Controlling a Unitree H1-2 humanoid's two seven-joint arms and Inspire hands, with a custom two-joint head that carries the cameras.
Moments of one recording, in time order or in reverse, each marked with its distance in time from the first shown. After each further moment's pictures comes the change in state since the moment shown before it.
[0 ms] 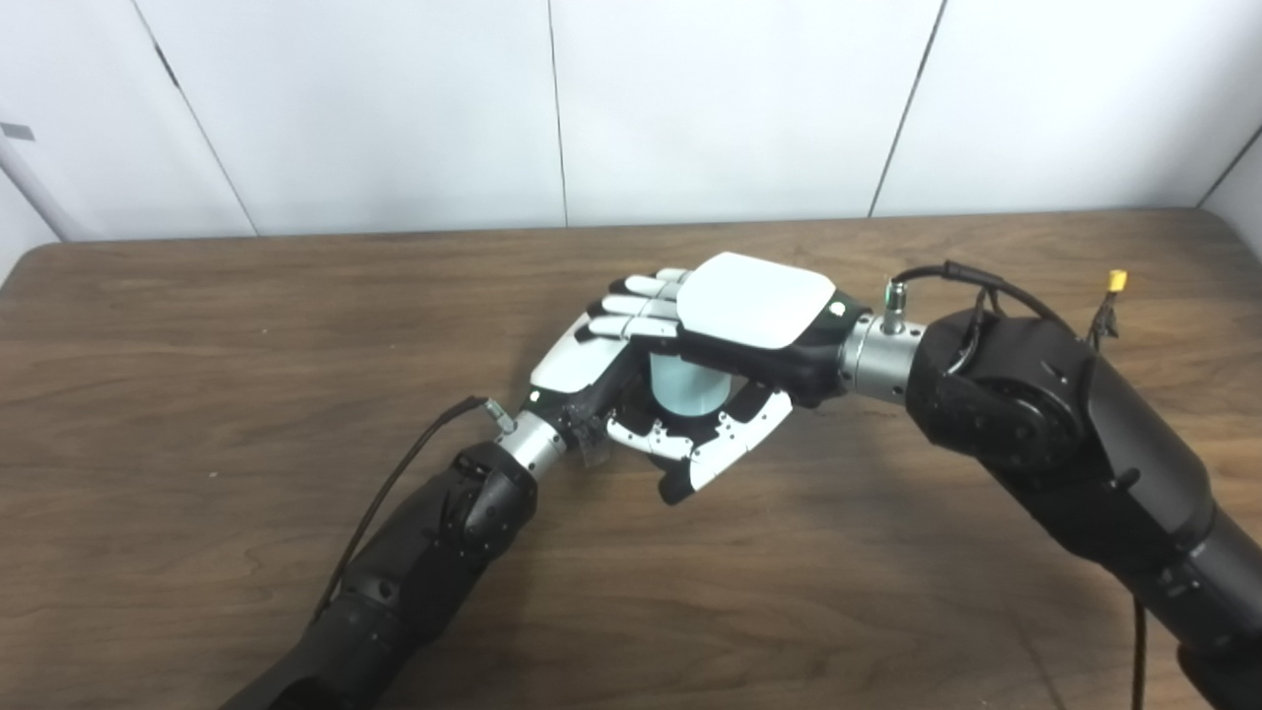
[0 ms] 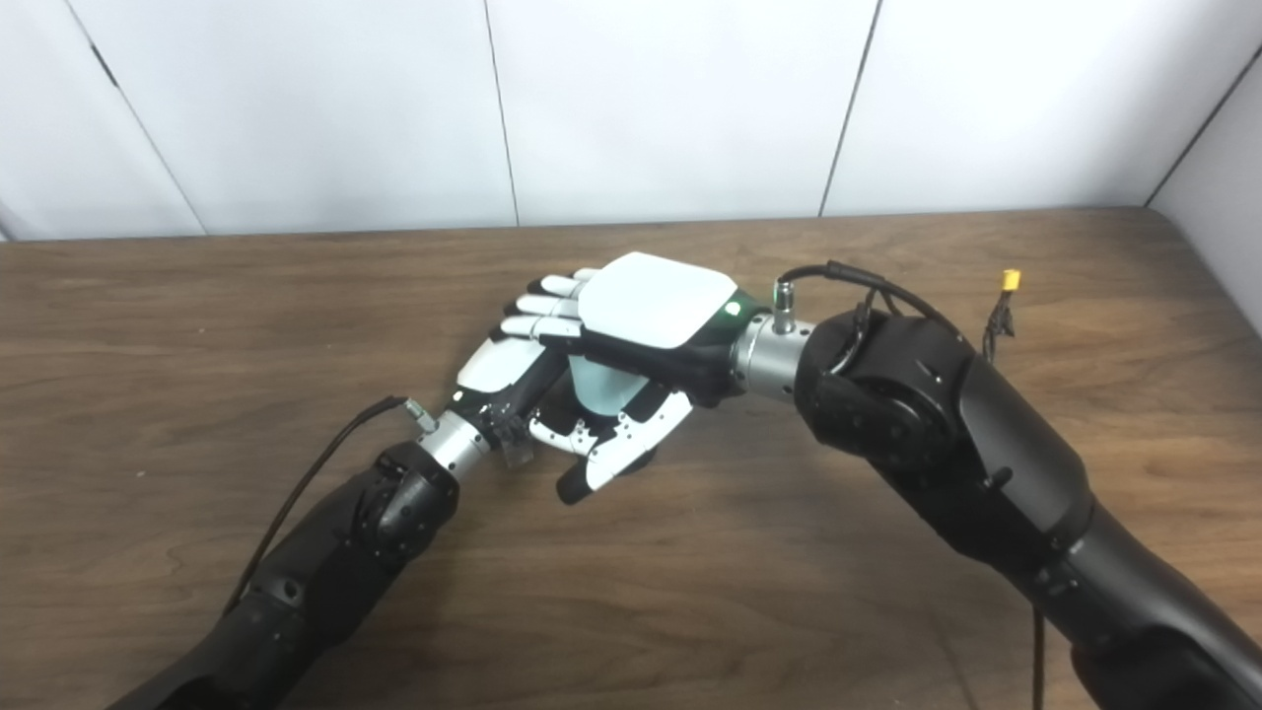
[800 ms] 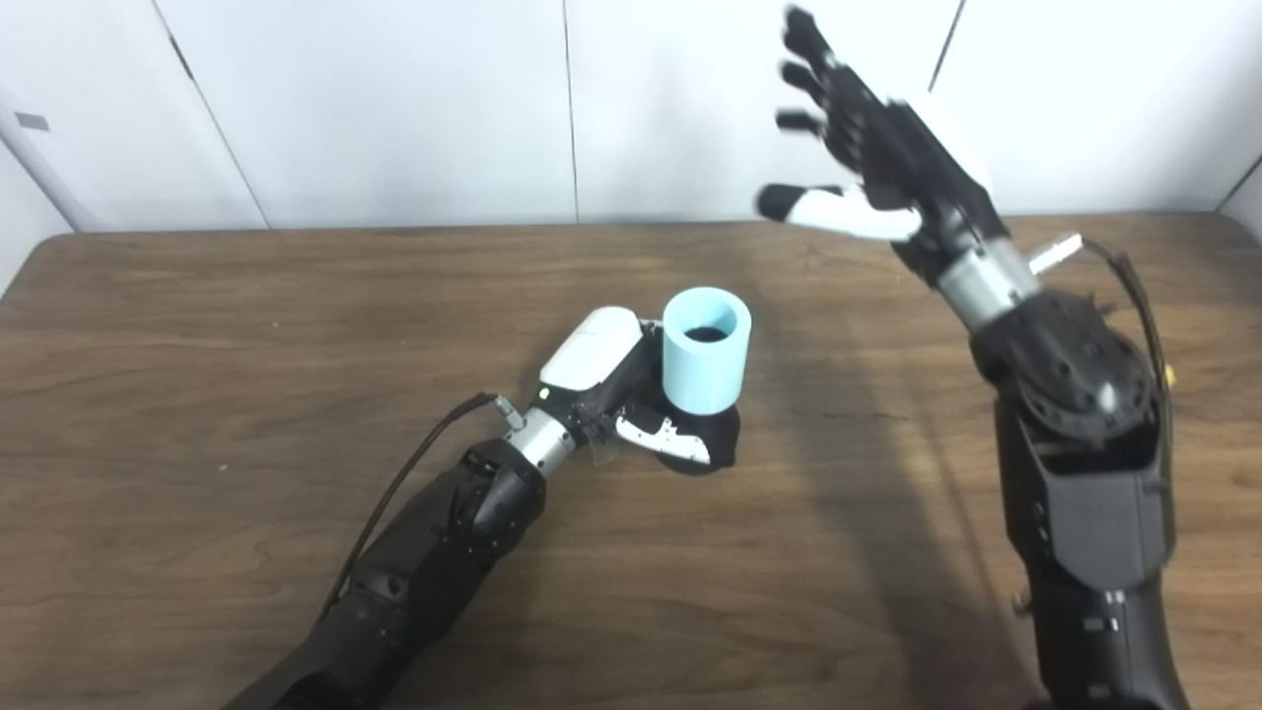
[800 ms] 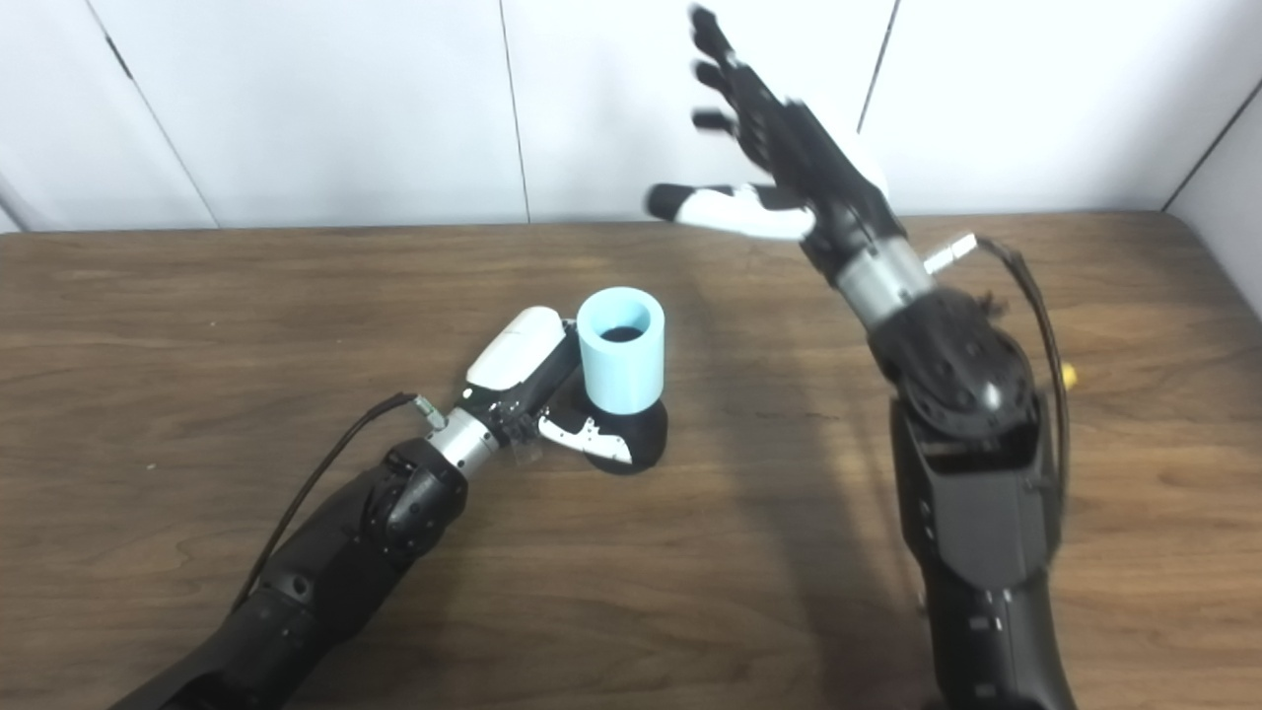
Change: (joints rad) left arm -0.008 -0.011 -0.001 0.006 0.006 0.000 -0.003; right arm 0.175 0.325 -0.601 0.096 0.544 0.284 -0.344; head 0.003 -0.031
